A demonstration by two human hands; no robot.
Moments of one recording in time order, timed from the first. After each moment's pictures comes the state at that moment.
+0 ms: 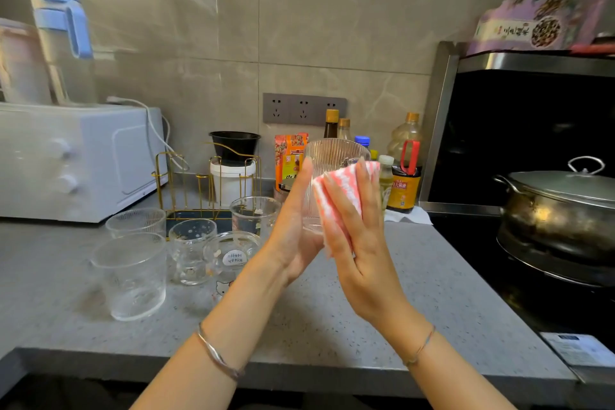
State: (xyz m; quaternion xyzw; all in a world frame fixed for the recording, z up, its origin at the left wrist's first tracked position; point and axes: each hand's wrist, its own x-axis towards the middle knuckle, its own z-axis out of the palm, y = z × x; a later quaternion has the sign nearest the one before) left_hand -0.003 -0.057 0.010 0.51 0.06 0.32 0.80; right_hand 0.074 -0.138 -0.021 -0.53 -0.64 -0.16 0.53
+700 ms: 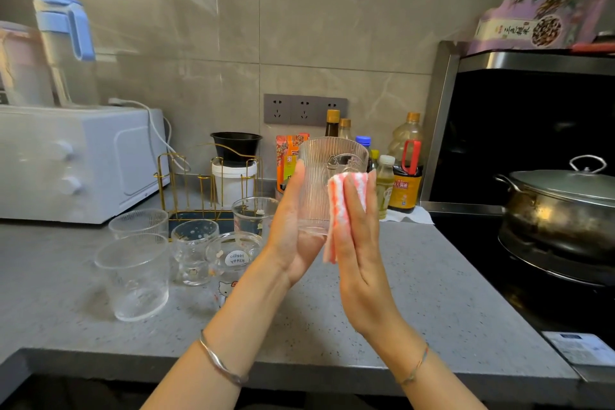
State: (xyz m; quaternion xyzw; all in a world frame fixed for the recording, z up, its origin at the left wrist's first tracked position) left_hand -0.008 -0.059 0.010 0.49 0.05 0.35 0.80; right_hand 0.060 -0.142 -0.030 -0.50 -0.60 -0.04 0.62
